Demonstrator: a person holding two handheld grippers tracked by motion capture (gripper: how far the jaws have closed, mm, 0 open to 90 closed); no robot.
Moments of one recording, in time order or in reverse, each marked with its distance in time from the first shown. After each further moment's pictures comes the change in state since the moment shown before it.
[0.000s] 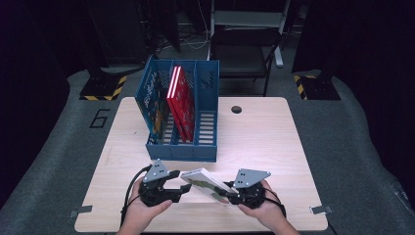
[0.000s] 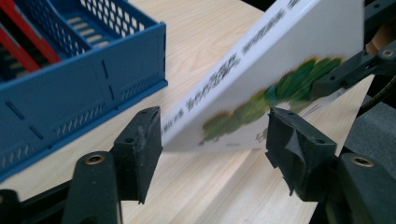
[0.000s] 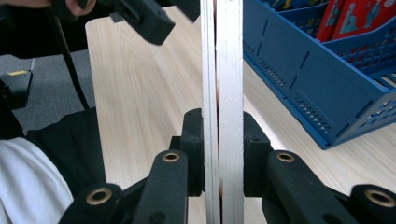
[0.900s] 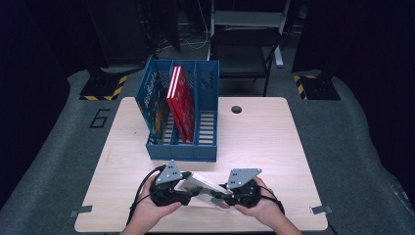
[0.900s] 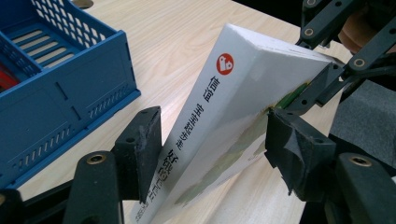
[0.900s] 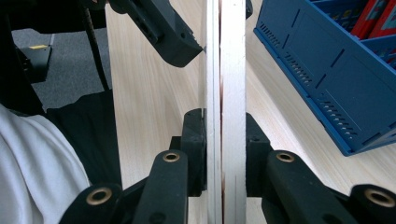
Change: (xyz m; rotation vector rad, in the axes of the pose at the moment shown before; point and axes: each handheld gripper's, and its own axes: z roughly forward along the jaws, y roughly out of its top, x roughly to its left) left arm -0.013 0.009 0.019 0.037 -0.064 0.080; right arm 0.000 0.011 0.009 0.083 0.077 -0.057
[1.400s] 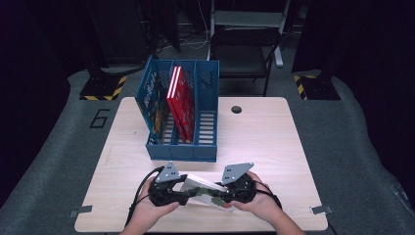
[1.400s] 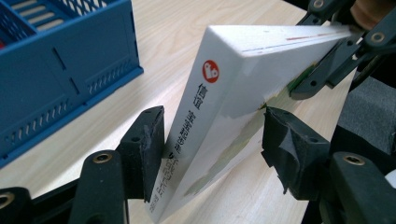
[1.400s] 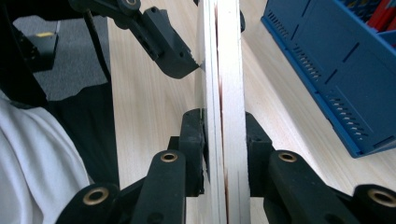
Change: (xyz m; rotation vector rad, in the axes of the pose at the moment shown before) left arm 0.009 -0.015 0.008 0.053 -0.012 -0.049; right arm -0.009 0.010 0.012 0.067 0.031 -0.006
